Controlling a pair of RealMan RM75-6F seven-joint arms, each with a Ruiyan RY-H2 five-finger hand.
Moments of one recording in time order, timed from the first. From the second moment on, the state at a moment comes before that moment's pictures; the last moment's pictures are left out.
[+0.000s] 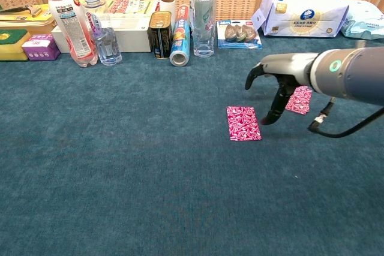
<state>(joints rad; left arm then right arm) -0.02 -0.83 0.07 -1.77 1.65 1.53 -0.30 1.00 -1.56 0.18 -1.72 -0.30 1.07 -0.73</state>
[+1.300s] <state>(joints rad) -0.02 -0.81 0.08 -1.73 1.67 1.55 -0.39 1.03 -1.67 0.18 -1.67 -0.28 1.13 -0.82</state>
